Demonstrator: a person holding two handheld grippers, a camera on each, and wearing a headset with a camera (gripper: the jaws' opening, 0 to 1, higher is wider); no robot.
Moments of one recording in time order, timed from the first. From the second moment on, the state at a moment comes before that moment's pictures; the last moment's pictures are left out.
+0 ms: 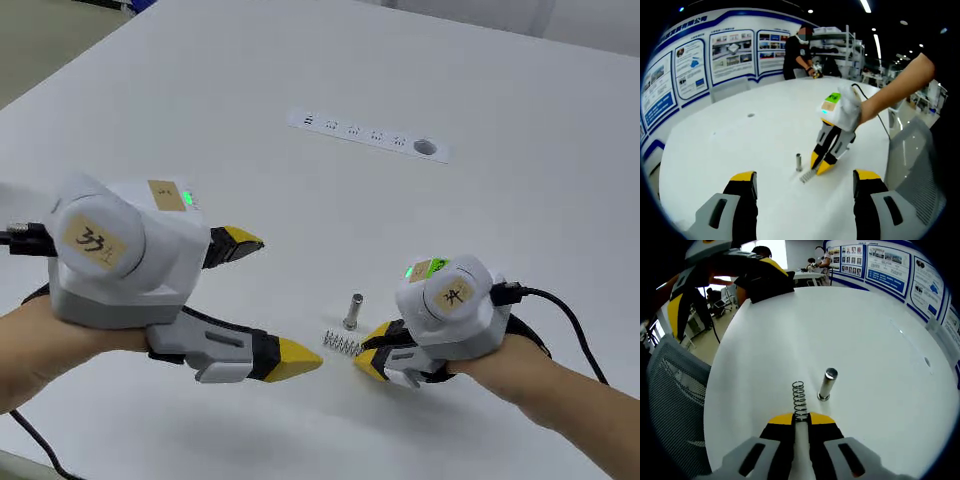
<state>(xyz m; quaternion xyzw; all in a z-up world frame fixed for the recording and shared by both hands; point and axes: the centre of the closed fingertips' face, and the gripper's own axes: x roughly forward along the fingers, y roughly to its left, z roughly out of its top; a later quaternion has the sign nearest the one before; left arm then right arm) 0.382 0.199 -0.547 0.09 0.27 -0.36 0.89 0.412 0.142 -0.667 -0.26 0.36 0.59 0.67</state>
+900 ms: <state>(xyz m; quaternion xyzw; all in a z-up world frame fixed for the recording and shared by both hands) 0.356 0.131 -0.551 0.16 0.25 -0.45 0.85 0.362 0.114 -0.563 -0.31 0.25 0.65 0.65</state>
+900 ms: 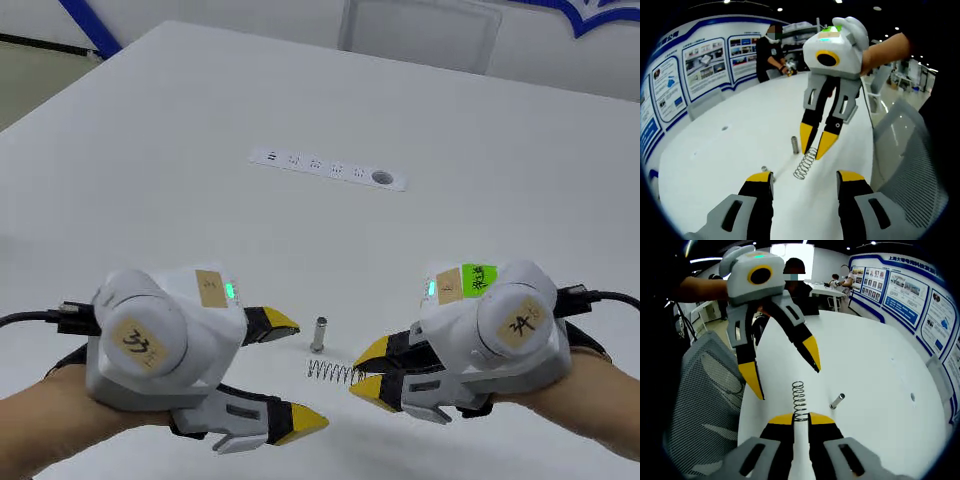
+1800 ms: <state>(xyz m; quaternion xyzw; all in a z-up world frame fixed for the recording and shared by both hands) 0.339 0.109 -0.539 0.14 0.23 -0.50 0.82 0.335 0.111 -0.539 -0.36 0.20 0.68 0.61</state>
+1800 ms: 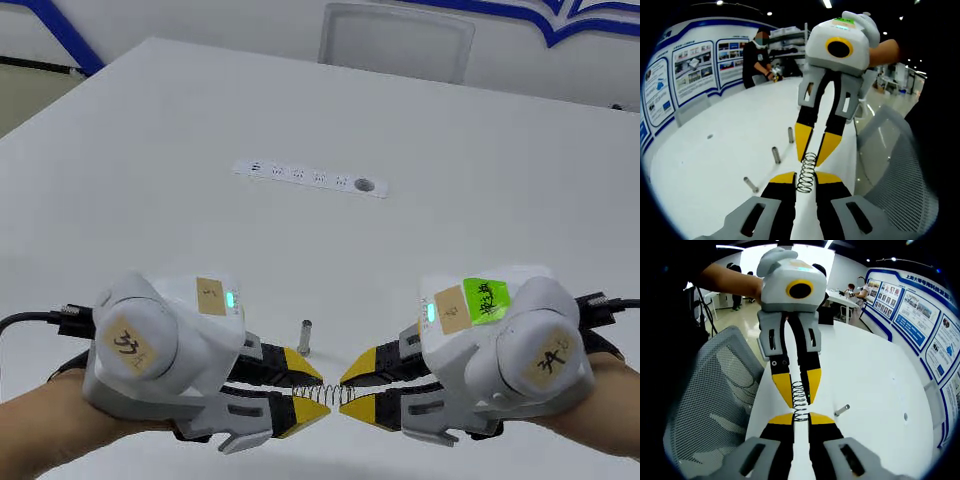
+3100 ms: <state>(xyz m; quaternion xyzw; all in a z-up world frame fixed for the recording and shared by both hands) 0.331 0.111 -0.528 0.19 0.19 -0.54 0.80 0.329 0.112 -0.522 -0.29 0.18 0.71 0.62</state>
